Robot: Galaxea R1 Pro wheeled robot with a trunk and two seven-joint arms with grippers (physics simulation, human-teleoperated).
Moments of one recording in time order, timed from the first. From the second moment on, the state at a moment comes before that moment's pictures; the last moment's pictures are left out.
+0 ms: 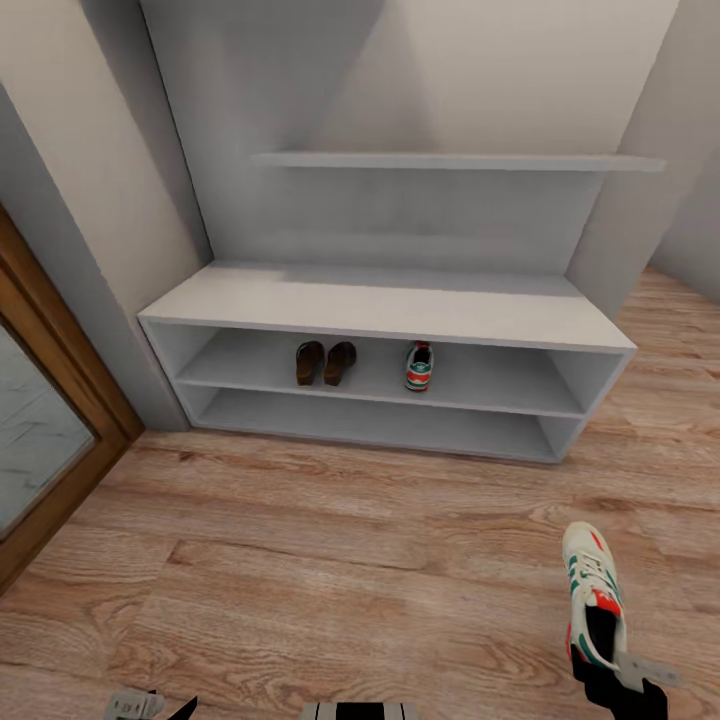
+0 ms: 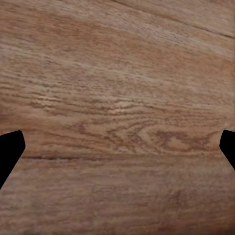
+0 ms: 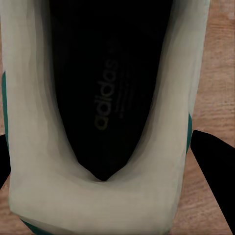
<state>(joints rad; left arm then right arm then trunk) -0.19 0.25 0.33 -0.44 0.06 -0.26 -0.76 -0.35 -0.10 -0.91 -0.46 0.53 -0.35 0.16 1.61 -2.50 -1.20</state>
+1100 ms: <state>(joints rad) -0.19 0.25 0.32 -0.45 0.05 -0.26 -0.82 -0.83 0.17 -0.55 -0.46 0.52 0.25 -0.27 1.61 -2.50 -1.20</state>
